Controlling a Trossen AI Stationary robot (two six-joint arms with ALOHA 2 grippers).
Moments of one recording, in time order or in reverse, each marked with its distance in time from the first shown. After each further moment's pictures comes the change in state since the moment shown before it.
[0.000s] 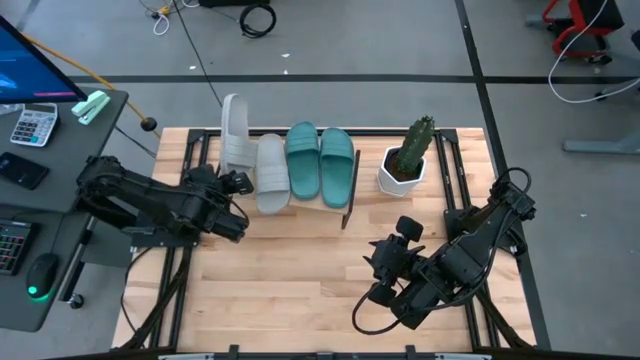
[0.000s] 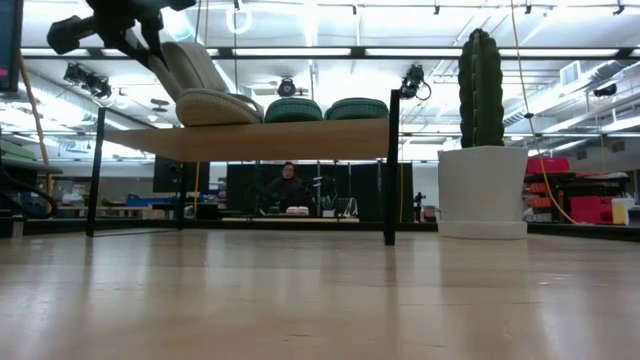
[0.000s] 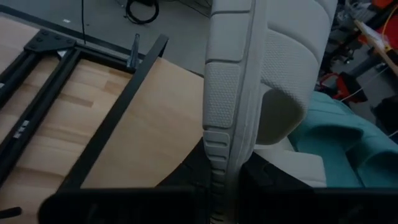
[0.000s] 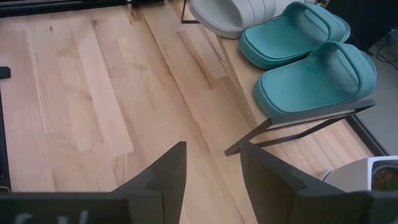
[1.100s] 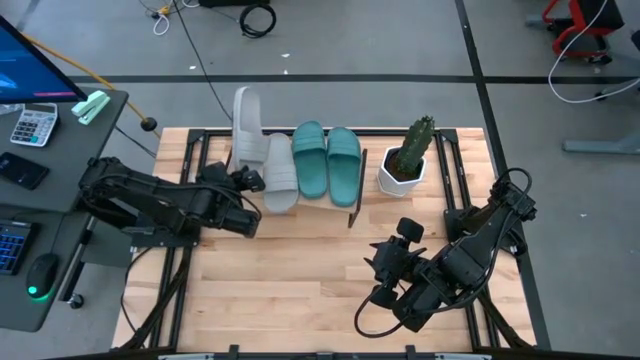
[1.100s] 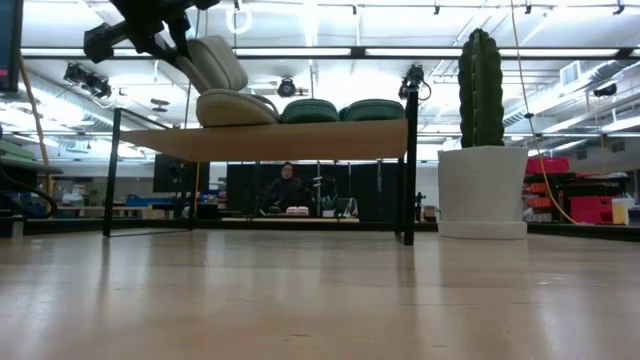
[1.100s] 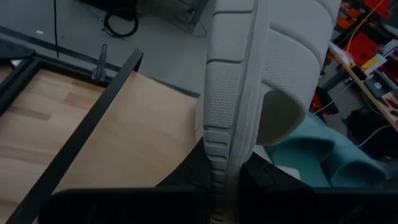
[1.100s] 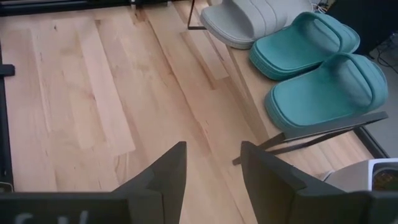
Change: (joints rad) left arm 0.068 0.035 0.000 0.245 -0.105 0.189; right arm 0.013 0.000 0.000 0.001 0.006 -0.005
